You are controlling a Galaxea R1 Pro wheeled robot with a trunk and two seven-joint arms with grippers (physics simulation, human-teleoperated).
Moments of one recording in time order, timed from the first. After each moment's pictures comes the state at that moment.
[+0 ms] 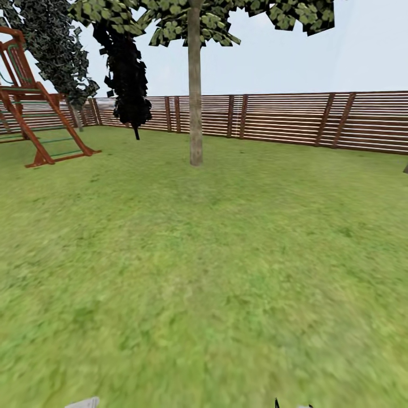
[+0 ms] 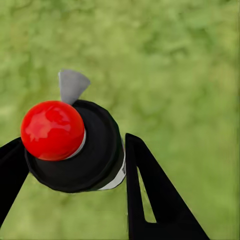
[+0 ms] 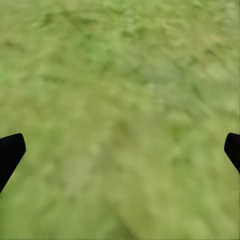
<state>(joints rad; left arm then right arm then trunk) -0.37 0.16 -0.28 0.01 0.49 -0.52 0.03 -0.32 0.00 -0.93 -0.03 0.89 -0.73 -0.12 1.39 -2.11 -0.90</state>
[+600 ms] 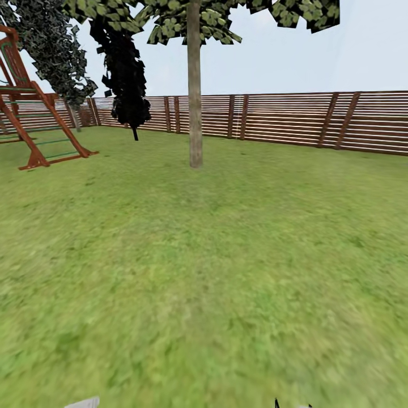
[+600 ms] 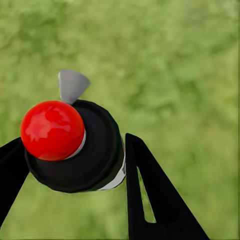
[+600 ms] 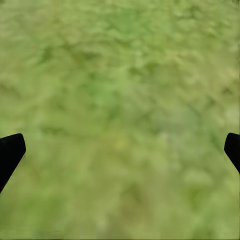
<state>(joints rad) -0.37 0.16 -0.28 0.01 0.49 -0.52 0.03 -0.32 0.00 -0.93 -0.03 0.89 -0.73 -0.12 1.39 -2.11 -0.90</state>
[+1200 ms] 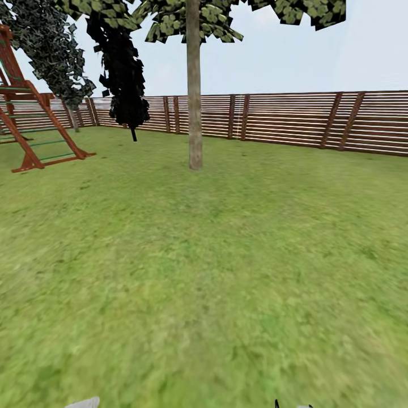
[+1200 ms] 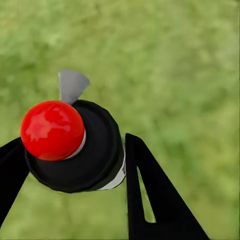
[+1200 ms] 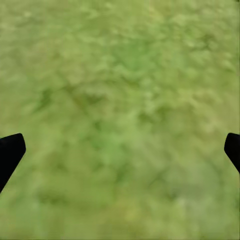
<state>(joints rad) -0.37 0.16 -0.28 0.01 0.49 -0.52 0.03 -0.32 0.00 -0.93 -0.03 0.89 -0.73 -0.12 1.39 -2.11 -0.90</state>
